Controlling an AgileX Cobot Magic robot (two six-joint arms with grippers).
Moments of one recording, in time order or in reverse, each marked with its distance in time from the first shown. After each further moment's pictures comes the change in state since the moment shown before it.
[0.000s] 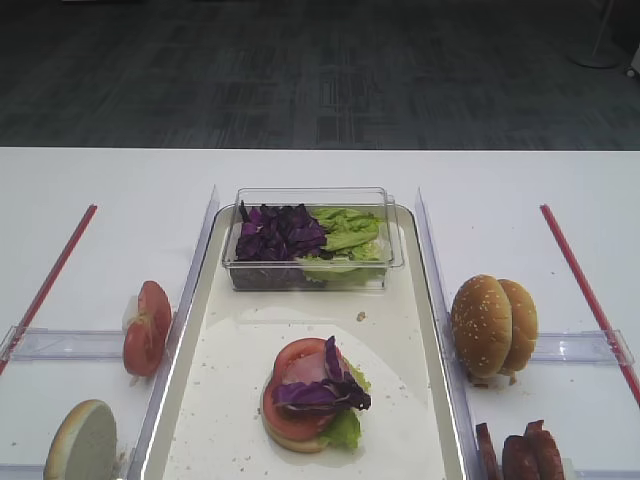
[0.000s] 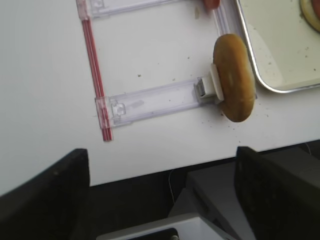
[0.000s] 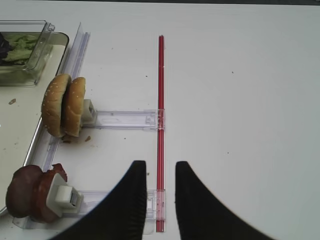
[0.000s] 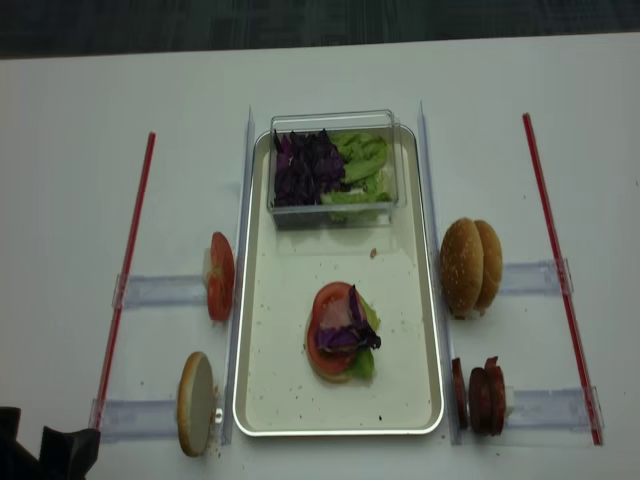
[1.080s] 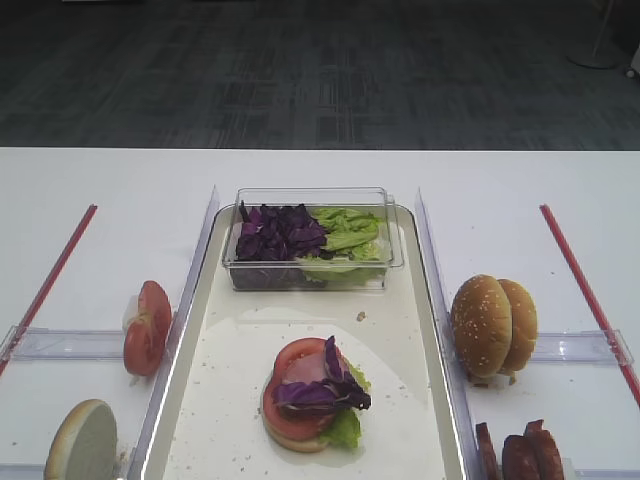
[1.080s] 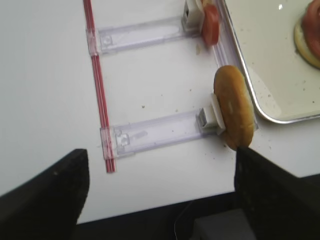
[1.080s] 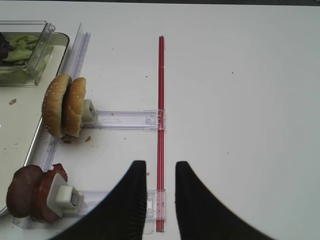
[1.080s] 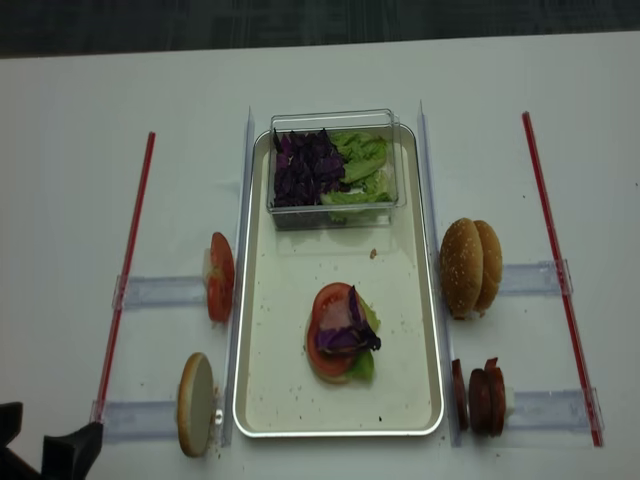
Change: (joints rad) left arm -0.007 -0.150 0.073 -0.004 -0.096 -0.020; right arm 0.000 0.000 0.000 0.000 0.000 0.000
